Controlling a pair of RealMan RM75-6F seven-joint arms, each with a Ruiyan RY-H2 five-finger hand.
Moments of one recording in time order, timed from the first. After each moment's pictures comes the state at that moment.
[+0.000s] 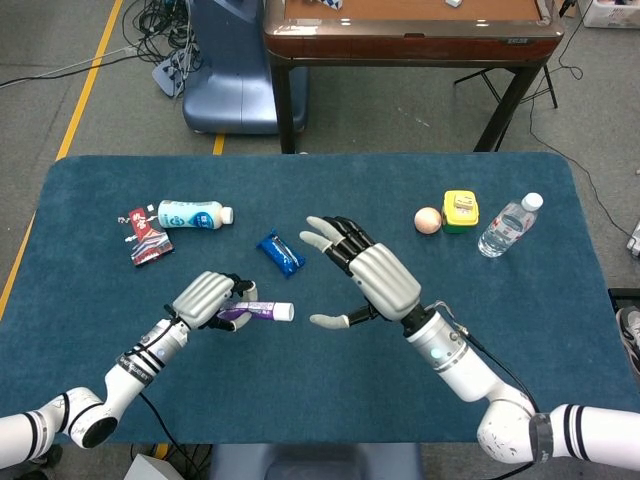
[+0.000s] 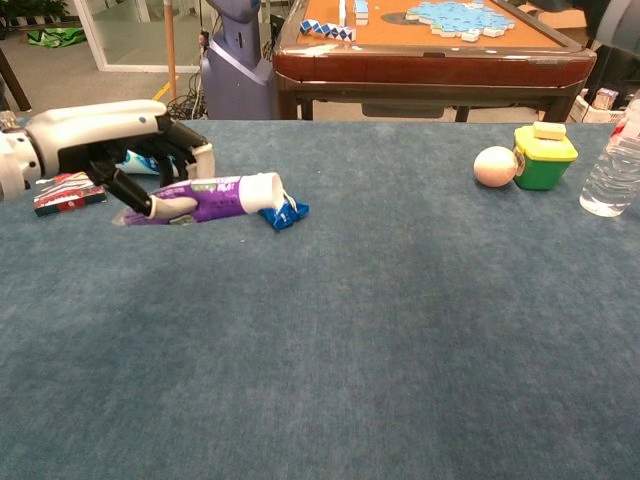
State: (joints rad) left arm -0.73 -1.36 -0.13 -1.55 1.43 0.93 -0.21; right arm 0.75 -1.28 0.27 -1.89 -1.40 1.12 0.02
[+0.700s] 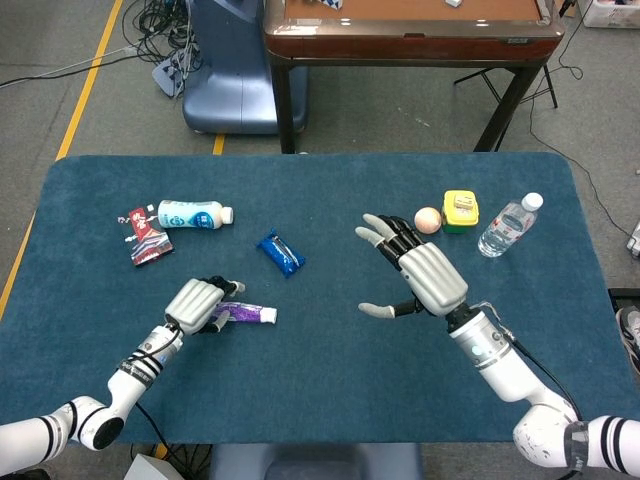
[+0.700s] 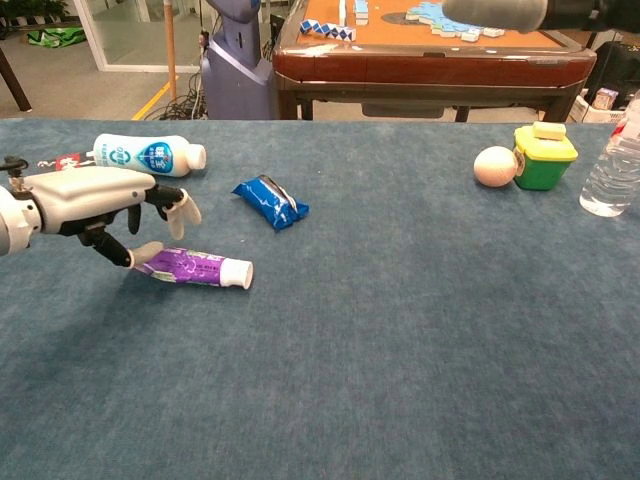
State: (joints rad) left arm -0.70 -1.46 -0.08 -1.41 1.31 0.93 0.13; right arm 0.65 -1.17 0.19 -1.82 -1.43 1.14 0.06
